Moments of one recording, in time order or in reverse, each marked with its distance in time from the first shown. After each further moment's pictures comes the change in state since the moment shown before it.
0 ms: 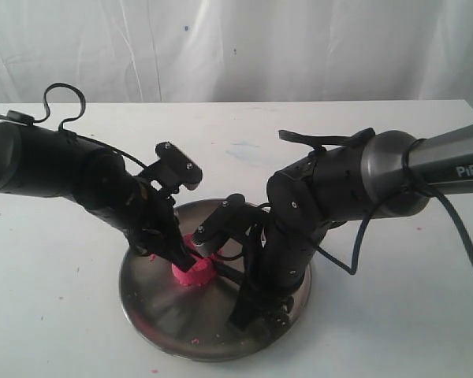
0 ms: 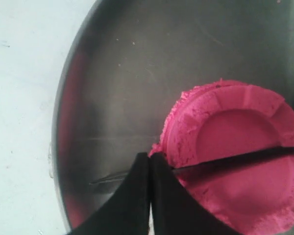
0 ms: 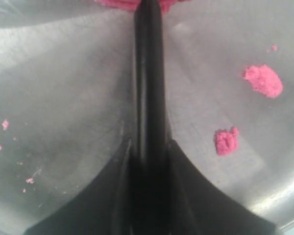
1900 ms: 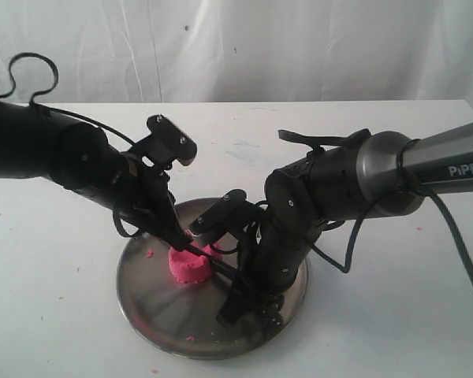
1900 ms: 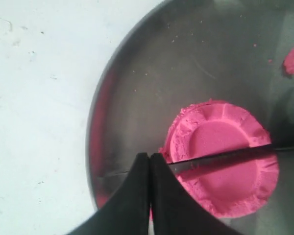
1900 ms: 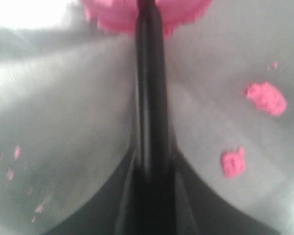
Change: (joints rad) left arm 0.002 -0.120 0.000 0.012 0.028 0.010; right arm 0.000 0.023 -0.009 0.047 -0.039 0.000
